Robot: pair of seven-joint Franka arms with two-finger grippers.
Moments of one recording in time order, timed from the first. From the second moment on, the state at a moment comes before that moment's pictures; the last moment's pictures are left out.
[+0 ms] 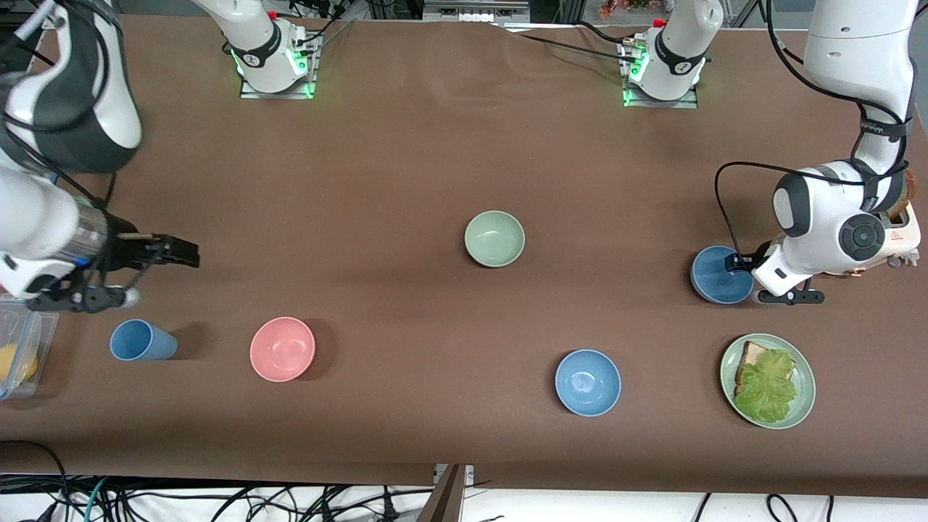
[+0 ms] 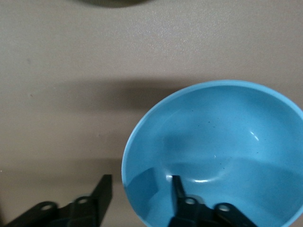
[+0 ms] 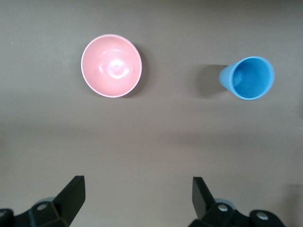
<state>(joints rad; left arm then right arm) -0.12 0.49 0.30 -2.03 -0.08 2.32 0.22 0.10 0.37 -0.05 -1.32 0.03 1.62 0.03</state>
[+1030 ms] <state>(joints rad) -0.15 0.35 0.23 -1.92 -0.19 2.04 0.22 0.03 0.14 -0.05 -1.45 -0.05 1.61 -0.01</state>
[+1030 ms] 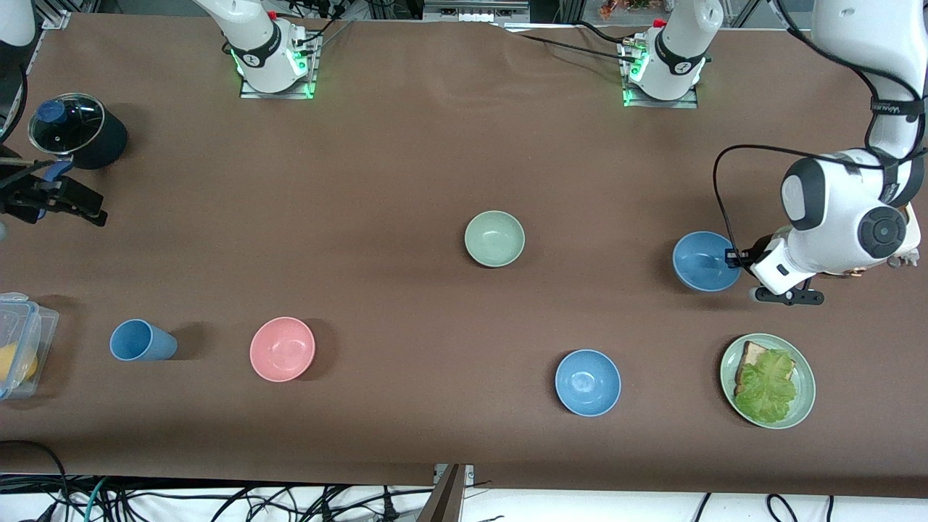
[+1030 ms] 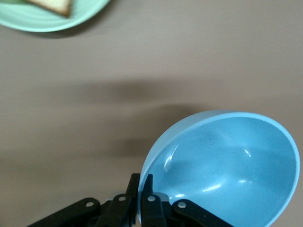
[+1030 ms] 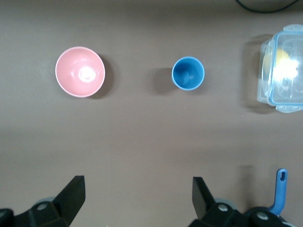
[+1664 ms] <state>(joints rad) -0.26 0.40 0.02 -1.91 -0.52 2.08 0.07 0.02 0.13 -0.06 -1.47 -0.05 1.59 -0.09</state>
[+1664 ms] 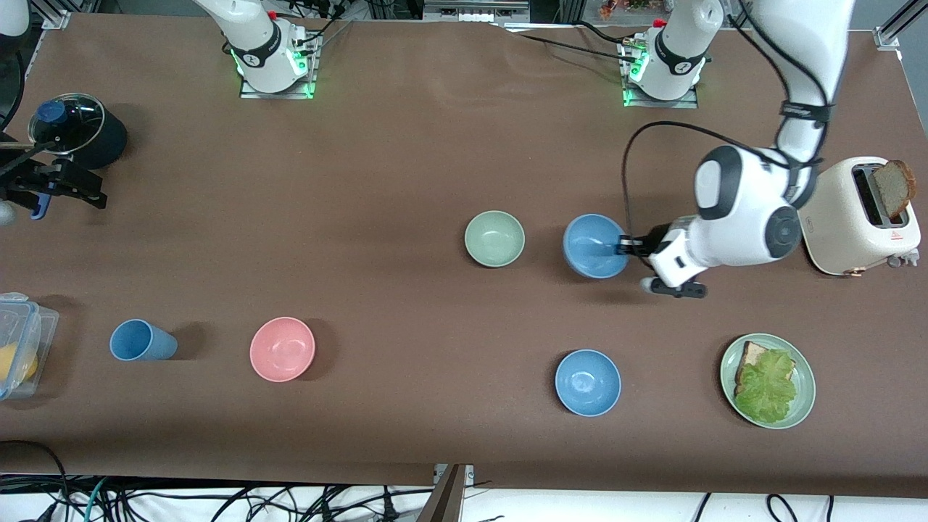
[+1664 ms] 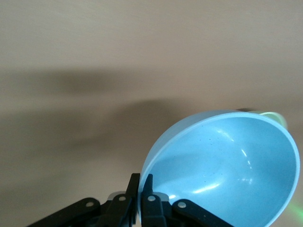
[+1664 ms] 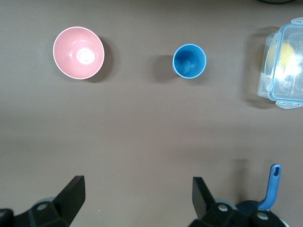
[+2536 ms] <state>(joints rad) -0.42 0.45 -0.08 -1.90 -0.52 2.31 -0.11 0.02 0.13 -0.05 -1.47 -0.05 1.58 -0.09</state>
